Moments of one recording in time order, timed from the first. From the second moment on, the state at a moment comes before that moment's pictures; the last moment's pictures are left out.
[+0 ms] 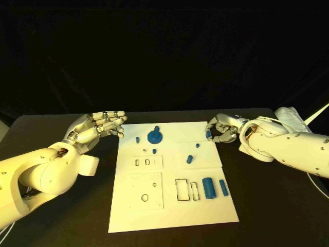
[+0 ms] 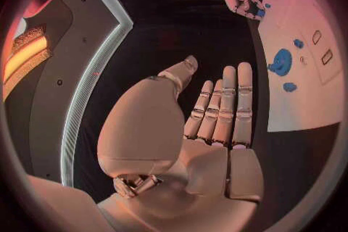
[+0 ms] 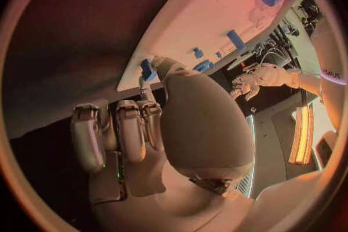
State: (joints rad) left arm 1.19 -0.95 -0.02 1.62 -0.05 -0.22 0.44; left_hand 1.39 -0.15 0.39 0.01 0.05 0.80 0.20 0.19 0.13 0.88 0.19 0.11 0.07 0.84 0.12 0.82 0.41 0.17 0.79 0.22 0.90 0.55; right arm 1.28 -0.89 -0.15 1.28 -1.30 -0.31 0.03; right_hand 1.44 -0.23 0.34 0.22 0.30 0.97 0.17 0.10 0.35 1.47 0.09 1.56 1.31 1.46 0.01 1.57 1.31 0.01 1.47 0.11 1.57 1.31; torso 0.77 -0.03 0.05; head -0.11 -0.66
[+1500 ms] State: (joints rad) left arm 1.19 -0.95 -0.02 1.61 -0.05 -0.22 0.43; left_hand 1.39 -0.15 0.39 0.01 0.05 0.80 0.20 0.19 0.13 0.87 0.19 0.11 0.07 0.84 0.12 0.82 0.41 0.17 0.79 0.22 0.91 0.56; right arm 1.32 -0.87 -0.15 1.50 -1.24 -0.51 -0.16; right_hand 1.38 -0.20 0.43 0.17 0.34 1.07 0.11 0.20 0.37 1.47 0.03 1.56 1.31 1.47 -0.03 1.57 1.31 0.01 1.47 0.07 1.57 1.31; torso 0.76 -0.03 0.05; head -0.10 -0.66
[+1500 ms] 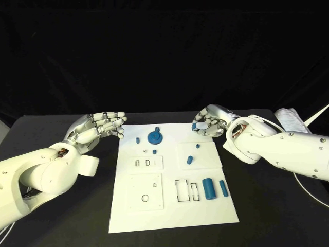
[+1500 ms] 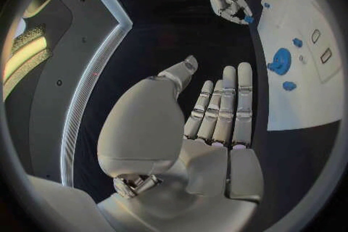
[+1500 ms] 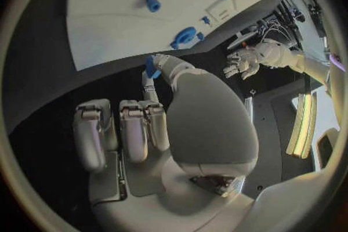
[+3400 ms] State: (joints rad) left arm 1.19 -0.95 -0.02 1.61 -0.09 -0.22 0.41; left_hand 1.39 -0.14 0.39 0.01 0.05 0.80 0.20 0.19 0.13 0.87 0.19 0.12 0.07 0.84 0.12 0.82 0.41 0.17 0.78 0.22 0.91 0.56; right arm 1.18 -0.62 -0.16 1.63 -1.50 -0.51 -0.47; right_hand 1.33 -0.21 0.44 0.17 0.35 1.06 0.11 0.24 0.37 1.47 0.03 1.56 1.31 1.47 -0.03 1.57 1.31 0.01 1.47 0.08 1.57 1.31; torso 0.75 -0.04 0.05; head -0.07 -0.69
